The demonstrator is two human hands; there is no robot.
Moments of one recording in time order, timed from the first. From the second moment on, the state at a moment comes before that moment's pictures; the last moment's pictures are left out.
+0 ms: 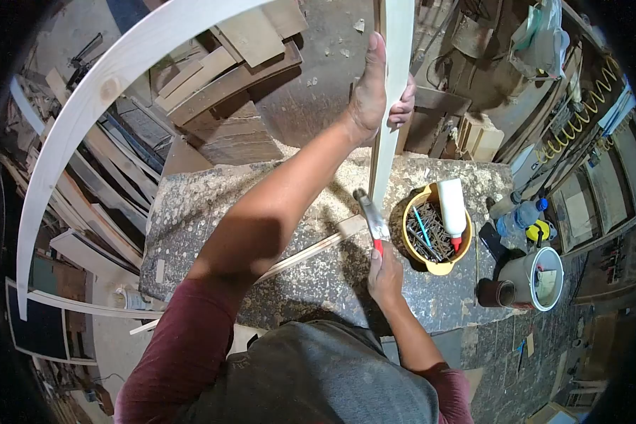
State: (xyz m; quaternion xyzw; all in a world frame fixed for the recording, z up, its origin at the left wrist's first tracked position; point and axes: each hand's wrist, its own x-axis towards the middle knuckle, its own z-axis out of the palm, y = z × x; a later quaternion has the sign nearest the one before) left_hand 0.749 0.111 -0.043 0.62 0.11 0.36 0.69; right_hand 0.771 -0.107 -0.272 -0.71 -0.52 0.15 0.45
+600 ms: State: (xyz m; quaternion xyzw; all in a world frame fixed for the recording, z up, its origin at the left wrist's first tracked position) left_hand 0.753 0.100 -0.033 0.64 0.09 0.33 0.69; right_hand 0.794 -0.137 -0.340 -0.77 -0.55 0.20 0.25
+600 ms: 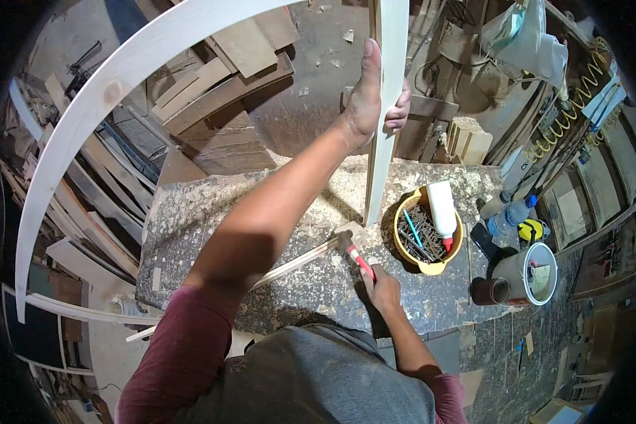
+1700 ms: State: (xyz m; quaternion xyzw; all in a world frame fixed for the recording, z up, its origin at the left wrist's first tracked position) left_hand 0.754 0.095 -0.037 0.67 0.09 0.33 0.65; right_hand 0.873 -0.204 -0.348 -0.71 -0.61 0.04 0.34
